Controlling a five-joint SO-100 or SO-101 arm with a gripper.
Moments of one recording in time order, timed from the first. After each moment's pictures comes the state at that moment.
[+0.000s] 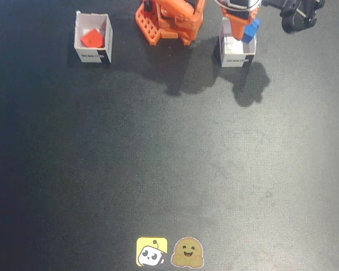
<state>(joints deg) -76.7 141.4 134.8 91.0 98.1</state>
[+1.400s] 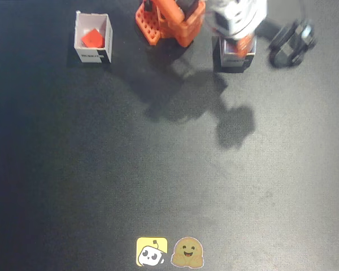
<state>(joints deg) -49.6 137.8 130.7 86.0 88.4</state>
